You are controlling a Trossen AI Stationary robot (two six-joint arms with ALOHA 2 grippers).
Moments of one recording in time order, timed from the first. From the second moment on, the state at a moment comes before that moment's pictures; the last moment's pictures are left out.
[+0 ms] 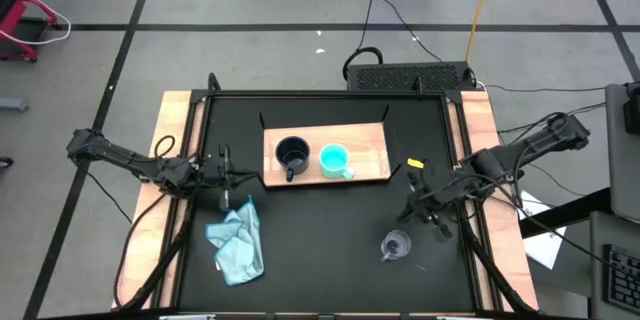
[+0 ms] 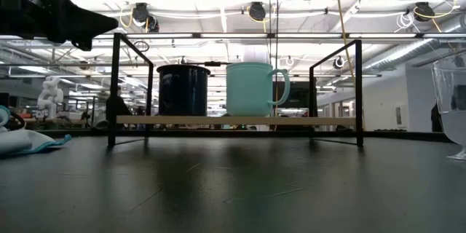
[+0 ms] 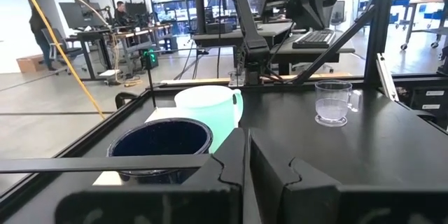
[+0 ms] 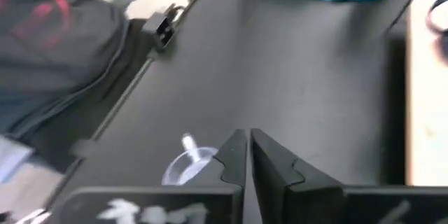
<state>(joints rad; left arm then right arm) -0.30 0.37 0.04 0.34 -0.39 0.07 0.43 0.97 0.88 -0.61 -0.08 0.09</state>
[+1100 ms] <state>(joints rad) -0.30 0.37 0.04 0.31 -0.39 0.04 0.43 1.32 0.88 -0.81 -0.08 0.34</state>
